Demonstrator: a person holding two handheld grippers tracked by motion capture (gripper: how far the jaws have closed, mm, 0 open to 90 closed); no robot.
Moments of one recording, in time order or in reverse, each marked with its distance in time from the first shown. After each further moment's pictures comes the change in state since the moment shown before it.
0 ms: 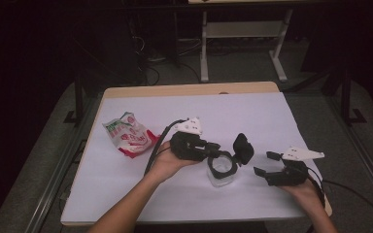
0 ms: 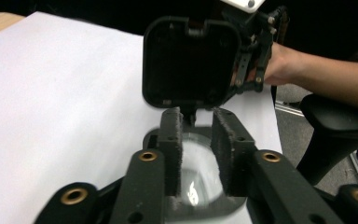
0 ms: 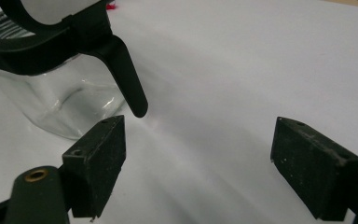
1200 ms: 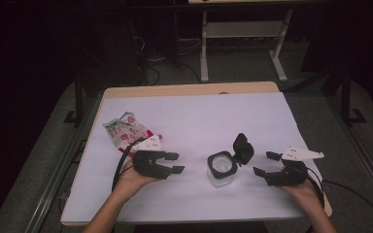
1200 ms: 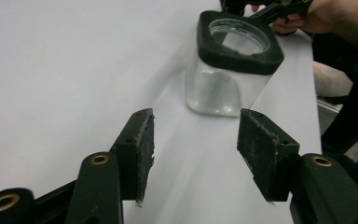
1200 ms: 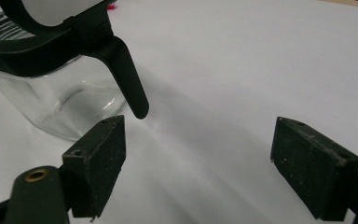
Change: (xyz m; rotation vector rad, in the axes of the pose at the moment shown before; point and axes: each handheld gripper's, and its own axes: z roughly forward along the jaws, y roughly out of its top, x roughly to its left) left arm 0.001 -0.088 -0.067 0.031 0.164 -0.107; right arm 0.002 0.001 0.001 -0.003 -0.004 0.004
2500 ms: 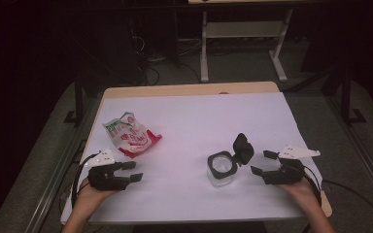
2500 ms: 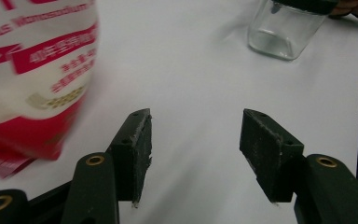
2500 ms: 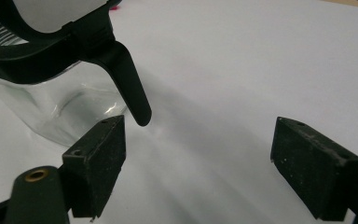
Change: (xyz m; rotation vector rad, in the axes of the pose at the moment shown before) left arm 0.018 -0.079 -0.090 -0.041 0.197 -0.116; right arm 0.001 0.004 0.007 0.006 0.010 -0.007
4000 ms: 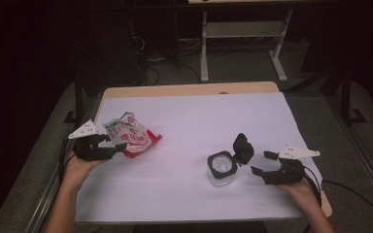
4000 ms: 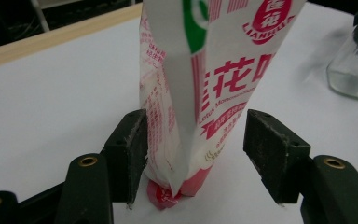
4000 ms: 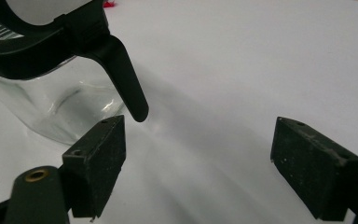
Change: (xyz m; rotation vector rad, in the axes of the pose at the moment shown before) left arm 0.071 0.038 -0.012 -0.048 0.141 0.021; right arm -0.002 -0.002 0.001 0.005 -0.004 0.008
